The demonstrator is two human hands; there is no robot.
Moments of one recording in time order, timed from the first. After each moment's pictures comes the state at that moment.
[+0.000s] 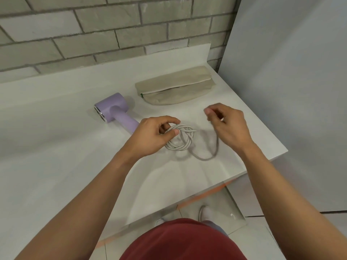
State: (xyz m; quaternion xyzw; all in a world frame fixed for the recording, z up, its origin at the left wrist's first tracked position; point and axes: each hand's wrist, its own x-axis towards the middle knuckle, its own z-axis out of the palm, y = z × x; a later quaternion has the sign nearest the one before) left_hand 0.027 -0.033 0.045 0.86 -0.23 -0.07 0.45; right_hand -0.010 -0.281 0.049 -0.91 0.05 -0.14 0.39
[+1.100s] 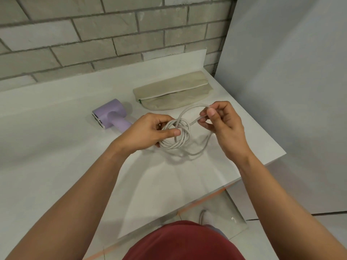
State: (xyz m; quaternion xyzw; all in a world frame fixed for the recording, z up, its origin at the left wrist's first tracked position) left_hand 0.050 -0.028 0.073 0.81 -0.26 -0.18 0.49; right_hand -0.025 -0.254 0.064 -0.69 0.03 -0.13 0.71
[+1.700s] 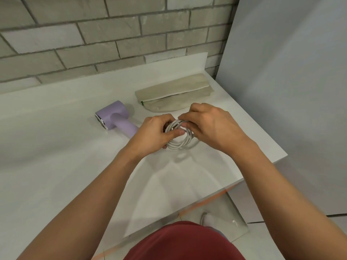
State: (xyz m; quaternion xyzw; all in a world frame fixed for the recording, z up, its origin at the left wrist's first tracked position) left_hand 0.040 -0.039 0.069 0.86 -0.24 -0.07 0.44; right_hand -0.007 -0.234 0.102 -0.97 -0.18 -0.14 0.11
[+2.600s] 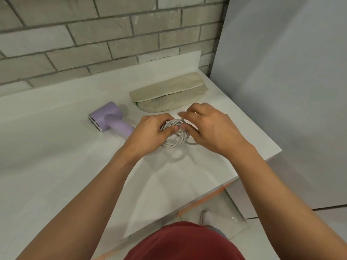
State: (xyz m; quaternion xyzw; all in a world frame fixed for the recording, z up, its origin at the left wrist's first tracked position) left_hand 0.044 -0.043 0.067 0.87 -0.28 -0.03 0.40; right_hand -0.018 -0.244 0.089 -0.96 -0.17 -0.19 0.09
